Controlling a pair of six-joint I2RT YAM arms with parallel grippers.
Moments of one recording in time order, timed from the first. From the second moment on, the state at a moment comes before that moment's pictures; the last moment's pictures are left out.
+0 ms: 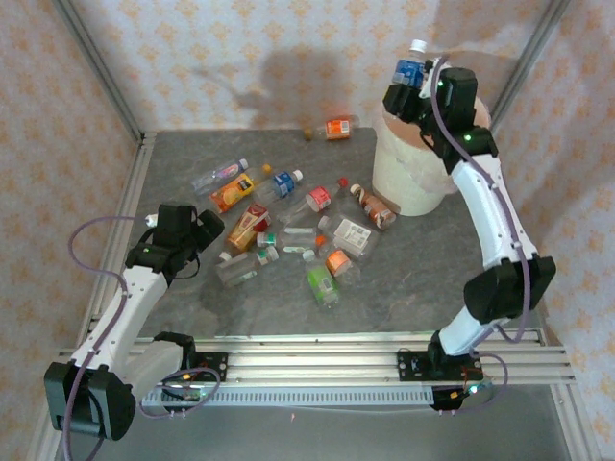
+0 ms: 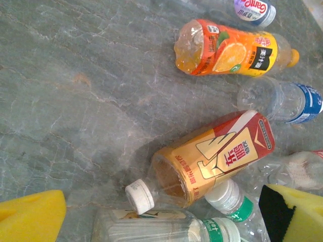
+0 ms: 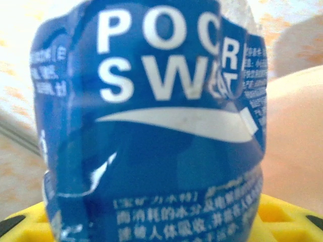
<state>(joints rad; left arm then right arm) -0.08 0.98 0.76 -0.65 -0.09 -0.88 0.14 1.65 1.83 -0.51 -0.20 0.38</state>
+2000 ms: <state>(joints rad) -0.08 0.94 0.69 -0.68 0.04 -0.81 0.01 1.95 2.11 -0.97 -0.28 0.39</state>
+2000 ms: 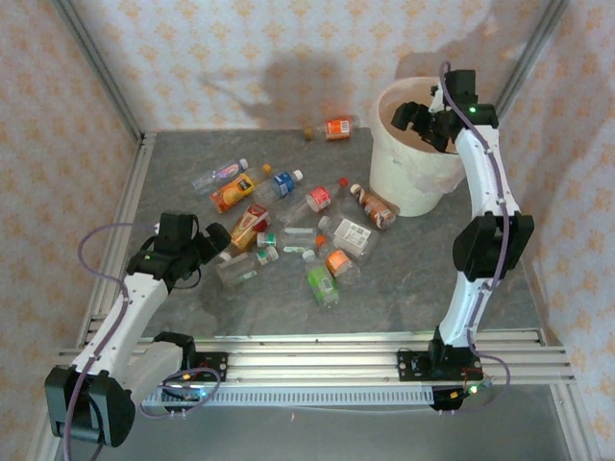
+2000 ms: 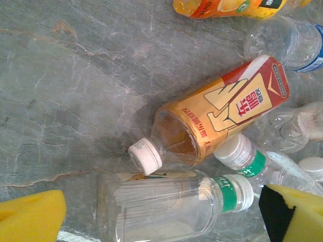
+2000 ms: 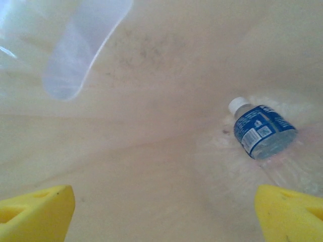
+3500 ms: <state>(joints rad) -0.45 1.38 0.87 -0.83 -0.16 -0.44 0.34 1.06 1.12 -0.28 -0.25 0.24</state>
